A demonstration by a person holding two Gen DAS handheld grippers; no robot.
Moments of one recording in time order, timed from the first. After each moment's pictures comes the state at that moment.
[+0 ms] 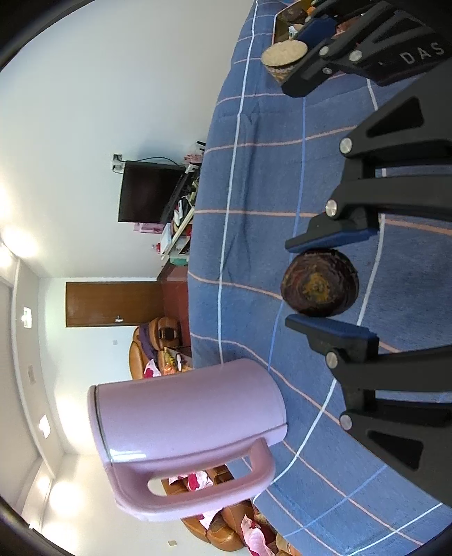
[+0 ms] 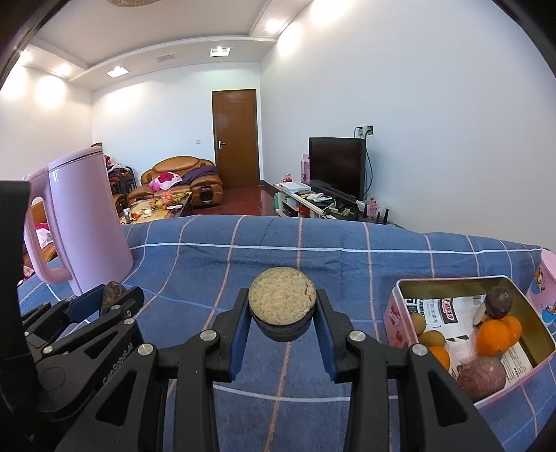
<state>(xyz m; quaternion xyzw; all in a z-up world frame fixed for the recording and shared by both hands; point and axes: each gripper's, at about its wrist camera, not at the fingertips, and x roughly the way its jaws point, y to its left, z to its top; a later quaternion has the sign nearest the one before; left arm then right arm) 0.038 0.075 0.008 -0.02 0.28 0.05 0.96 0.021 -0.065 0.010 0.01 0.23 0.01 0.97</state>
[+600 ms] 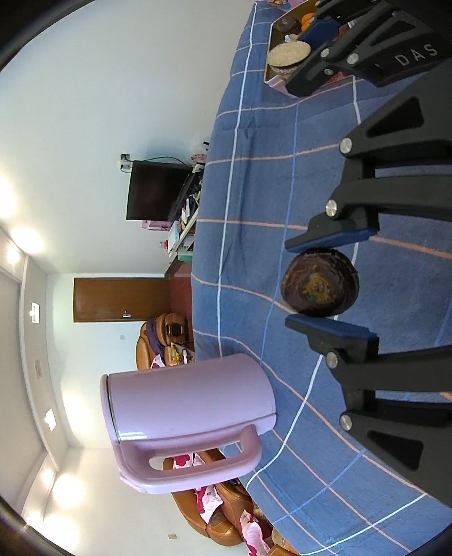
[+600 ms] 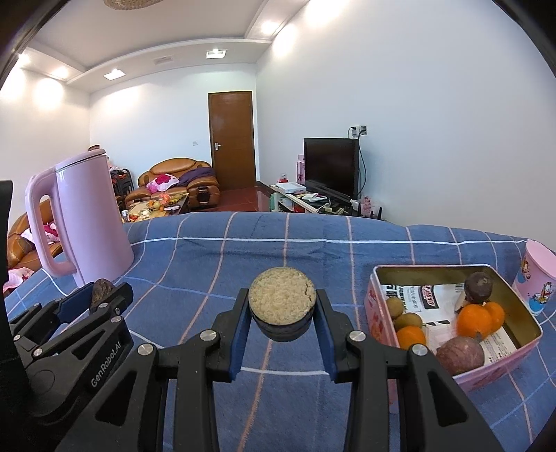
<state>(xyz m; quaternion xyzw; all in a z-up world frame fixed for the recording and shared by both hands) 0.006 0.062 0.010 -0.02 0.26 0.05 0.96 -0.009 -0.082 0.011 0.01 0.23 0.00 0.97</state>
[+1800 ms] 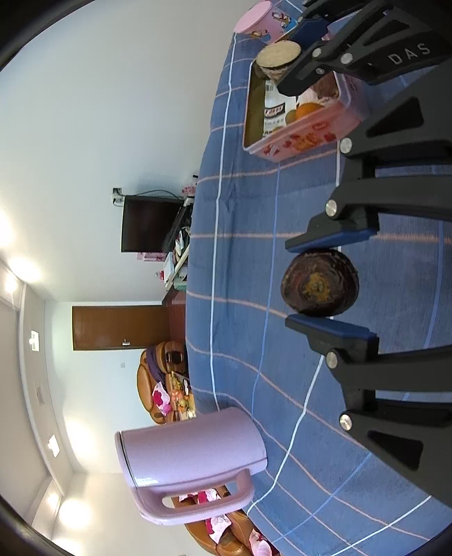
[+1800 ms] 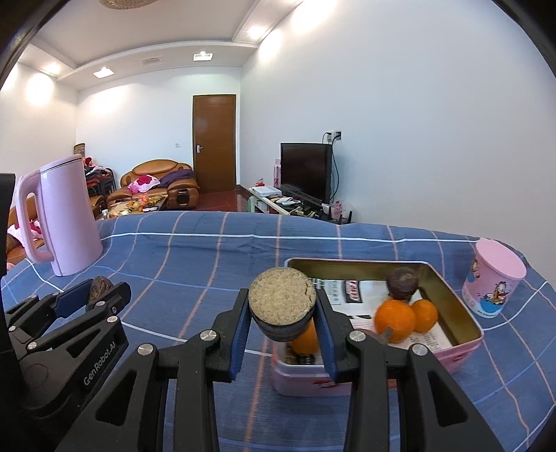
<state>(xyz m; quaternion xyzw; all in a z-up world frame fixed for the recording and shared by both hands) -0.015 -0.016 0.010 -0.01 0.27 0.00 0.96 -0.049 -0.155 0.016 -0.01 0.22 -0.04 0.97</state>
